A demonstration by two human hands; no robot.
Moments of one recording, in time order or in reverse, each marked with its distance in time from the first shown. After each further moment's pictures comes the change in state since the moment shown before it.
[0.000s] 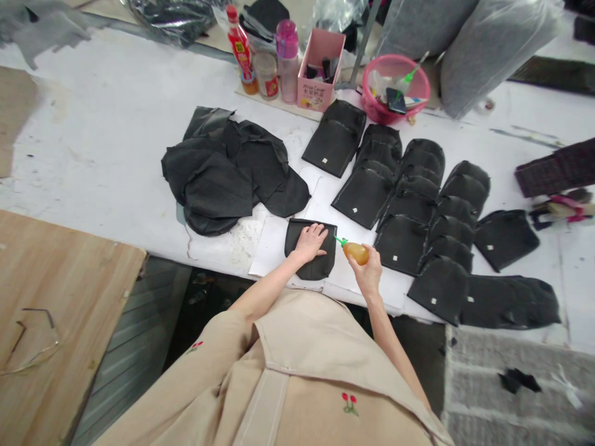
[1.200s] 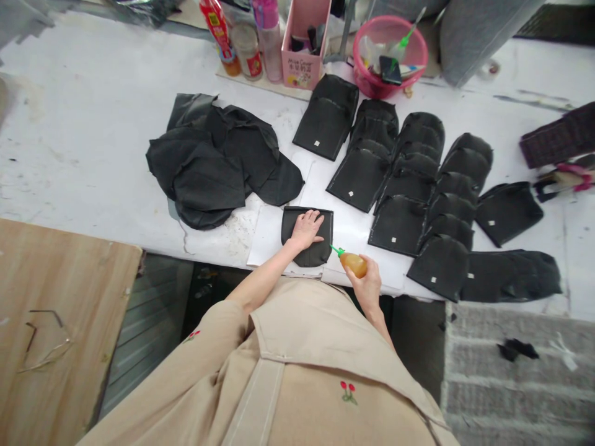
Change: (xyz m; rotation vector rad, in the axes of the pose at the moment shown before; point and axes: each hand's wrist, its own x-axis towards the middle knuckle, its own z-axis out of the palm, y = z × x) left_hand -0.001 -0.001 0.002 -0.012 0.001 0.003; right_hand -0.075 -0.009 -0.033 0.053 -0.065 0.144
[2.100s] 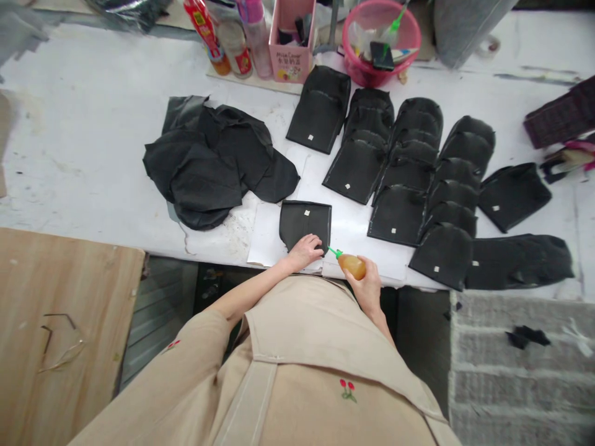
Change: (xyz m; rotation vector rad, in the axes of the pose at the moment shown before) left_hand -0.068 0.014 0.036 -0.117 0.014 0.405; right_hand -0.025 0.010 -0.004 0.011 -0.033 0.012
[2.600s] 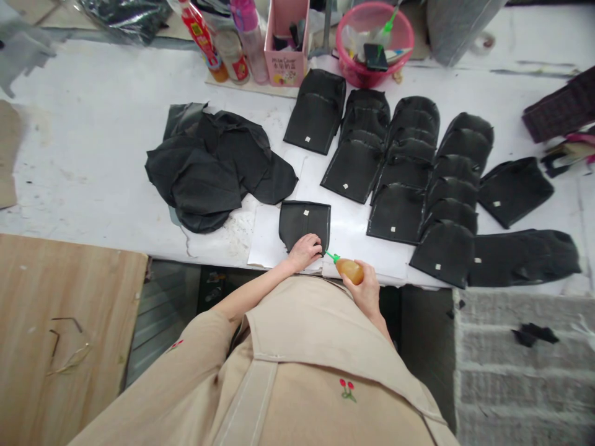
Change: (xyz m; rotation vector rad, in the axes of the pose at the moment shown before) left_hand 0.001 0.003 -0.004 -0.107 0.054 -0.095; right_hand -0.015 0.001 0.001 0.008 -0.010 0.000
